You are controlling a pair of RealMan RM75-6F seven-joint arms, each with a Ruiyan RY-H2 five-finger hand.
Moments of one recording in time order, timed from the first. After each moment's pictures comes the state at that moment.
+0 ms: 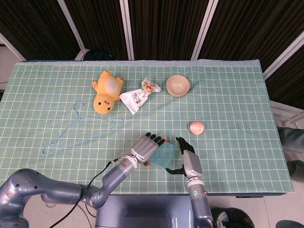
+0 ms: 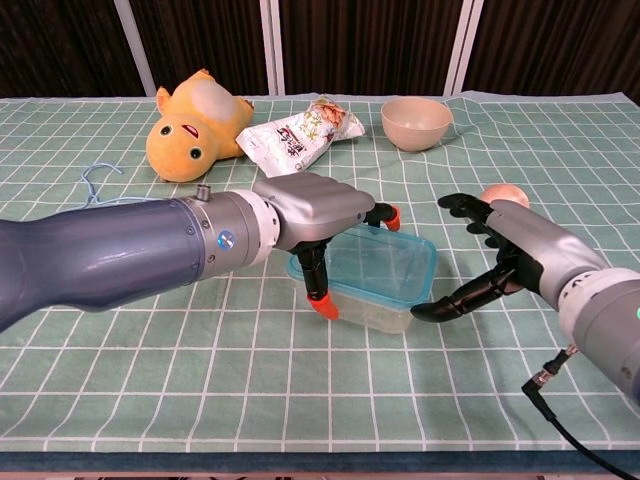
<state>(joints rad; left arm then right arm) -1.13 -1.78 -0.11 -1.53 0.77 0.89 0.72 0.37 -1.86 0.25 -1.85 -0.90 1.36 -0.43</state>
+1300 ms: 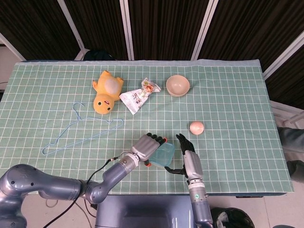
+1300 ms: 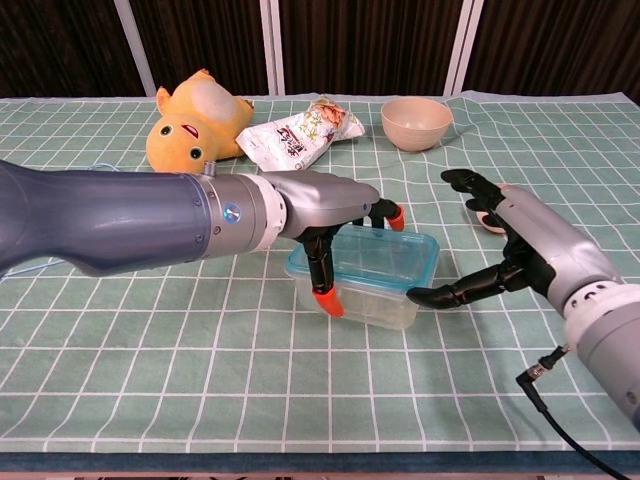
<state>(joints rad) -1.19 -1.71 -0.14 -1.57 0.66 0.78 0.65 0.32 -1.91 0.18 -1.69 -1.17 1.39 -0.19</state>
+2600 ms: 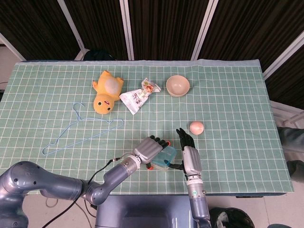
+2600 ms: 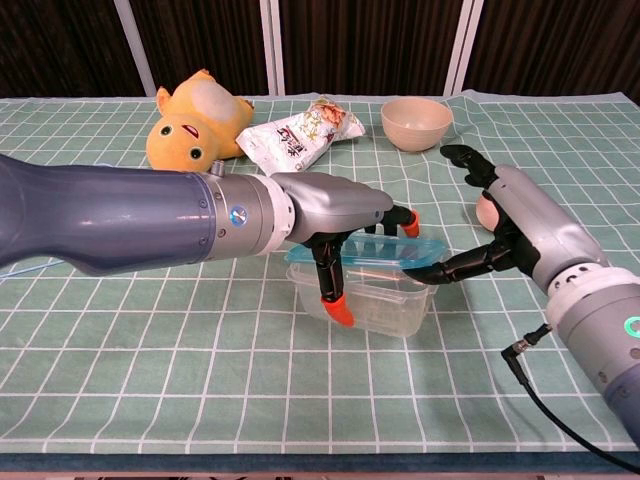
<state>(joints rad) -1.25 -1.70 -0.10 -1.59 0.65 0.82 0.64 0.33 -1.95 0.21 -1.60 -1.25 1.38 -0.18</state>
